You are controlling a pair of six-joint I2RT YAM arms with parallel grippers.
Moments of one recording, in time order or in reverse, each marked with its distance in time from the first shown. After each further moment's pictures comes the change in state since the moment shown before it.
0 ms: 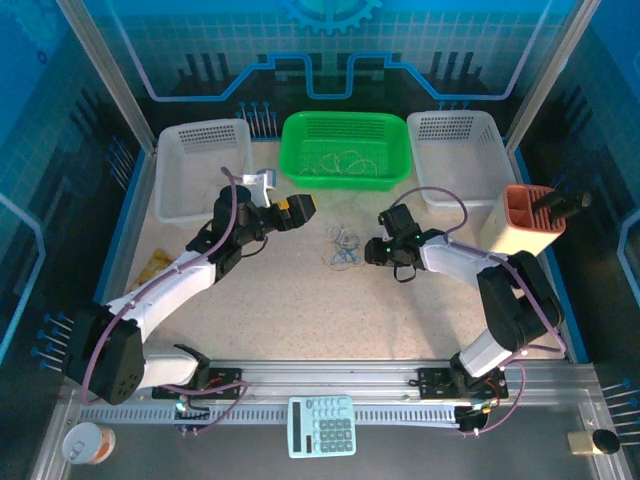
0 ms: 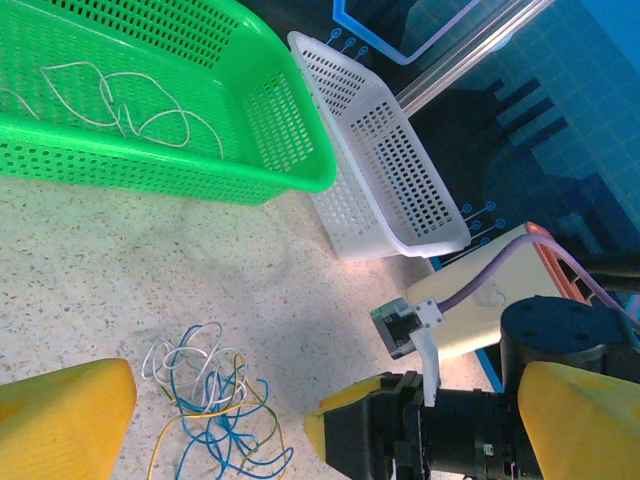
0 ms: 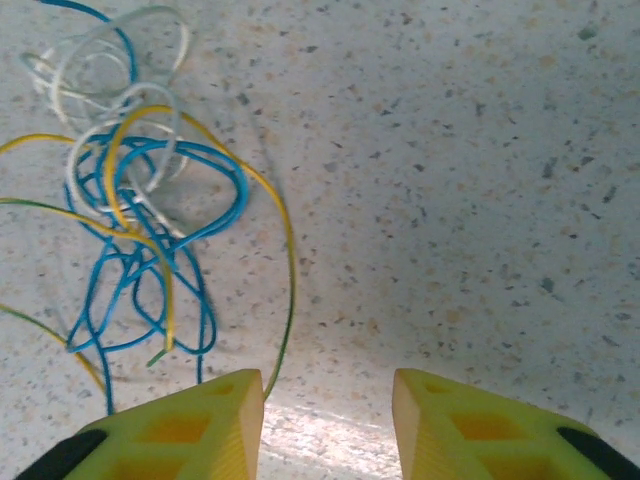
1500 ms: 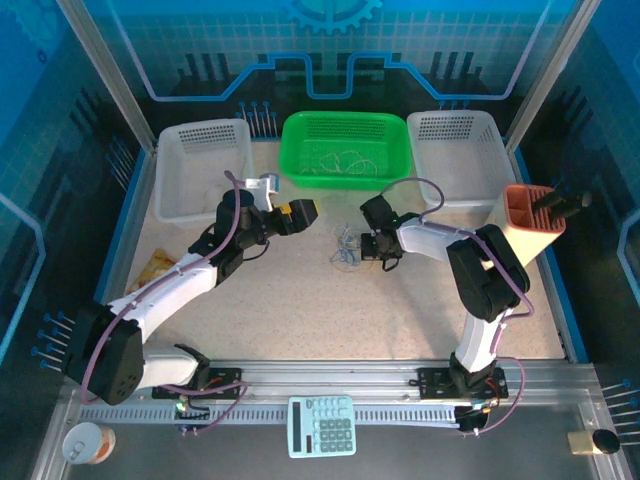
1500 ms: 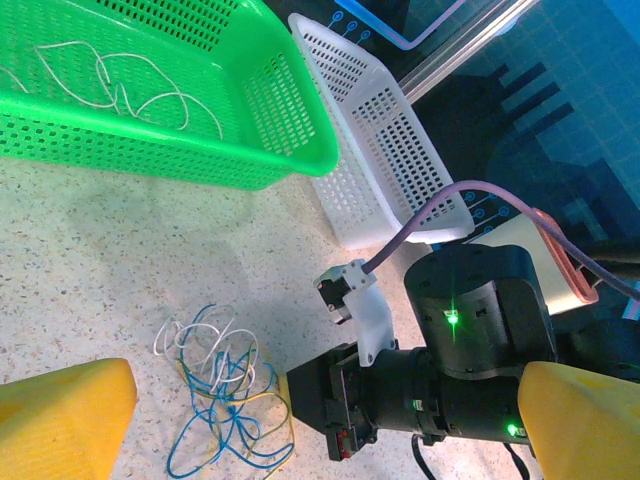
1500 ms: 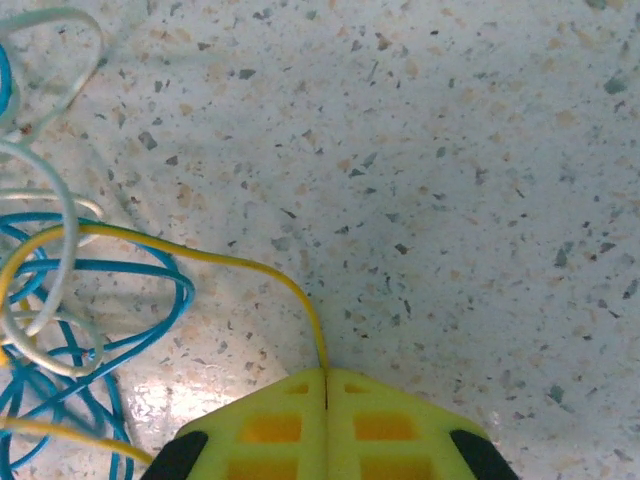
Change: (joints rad) left arm -0.019 -0.002 -0.026 0.010 -0.008 0.001; right arm 0.042 0.227 0.205 -0.140 0.137 -0.017
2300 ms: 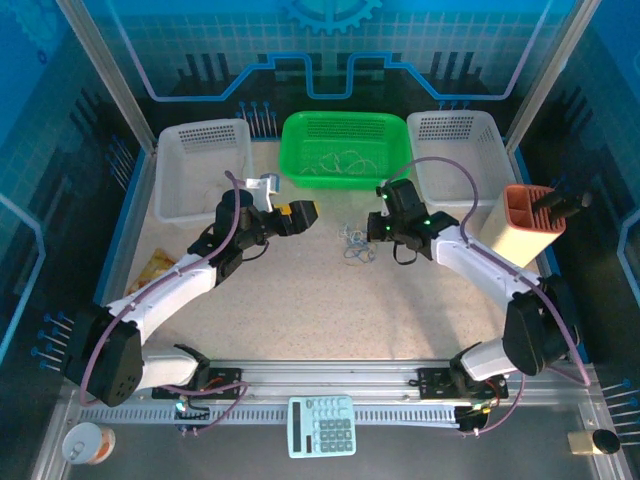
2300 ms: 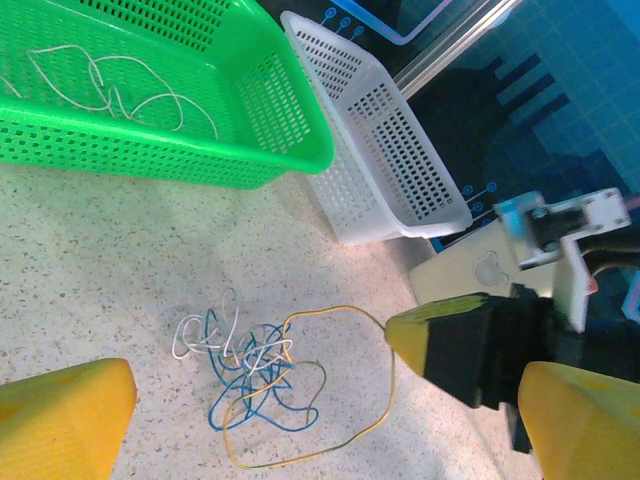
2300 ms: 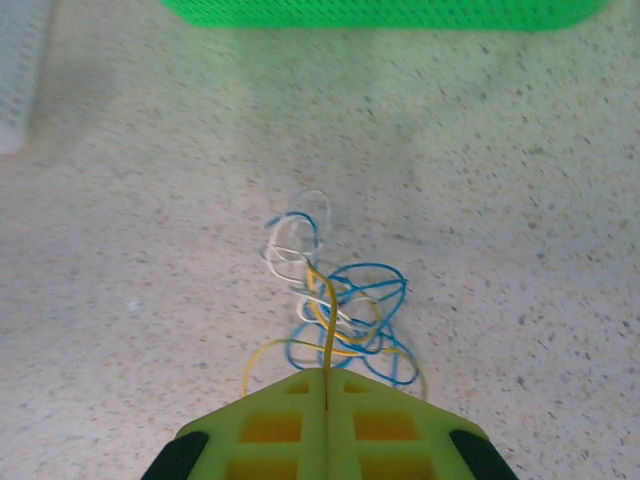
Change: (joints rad) left arm 0.000 -0.008 0.000 -0.007 0.013 0.025; right arm 0.000 -0.398 -0.020 0.010 -0.077 -0.058
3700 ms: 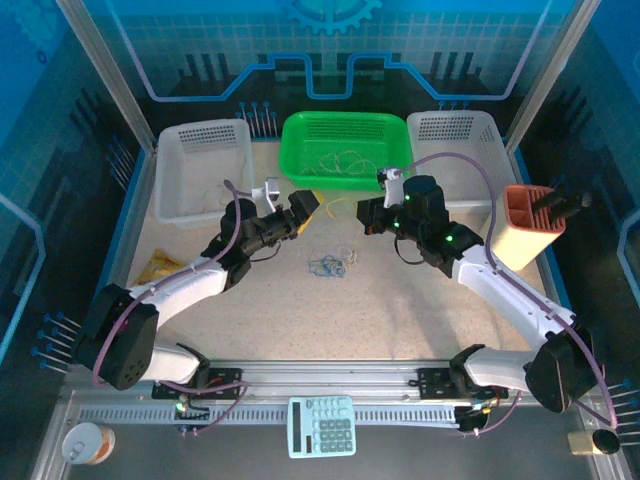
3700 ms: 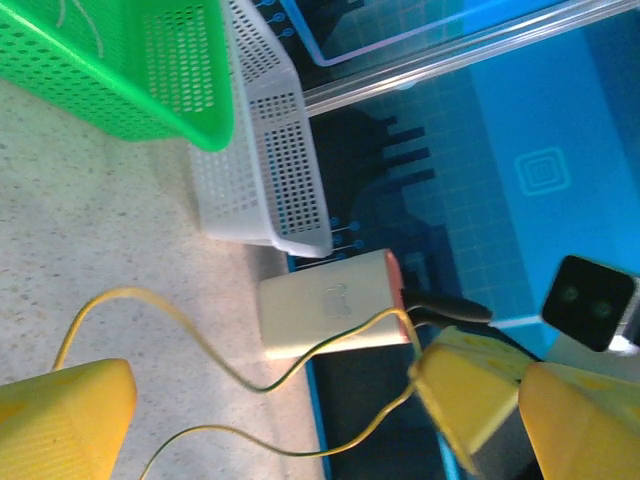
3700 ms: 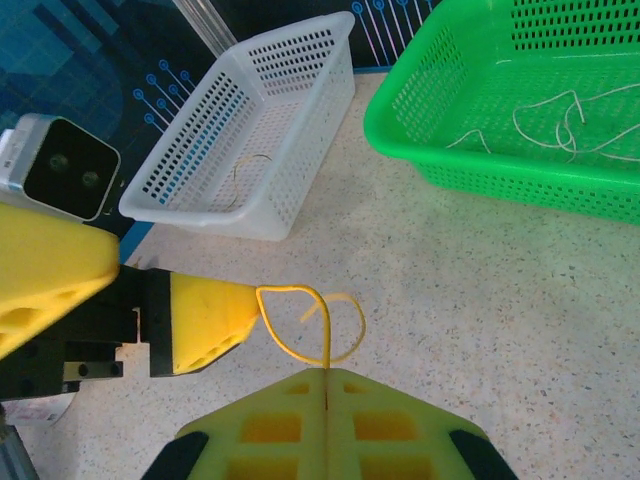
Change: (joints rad) left arm -0.031 0.096 -0.098 0.408 0.080 -0.557; right arm 0.014 -0.191 -0.063 0.261 -0.238 -0.024
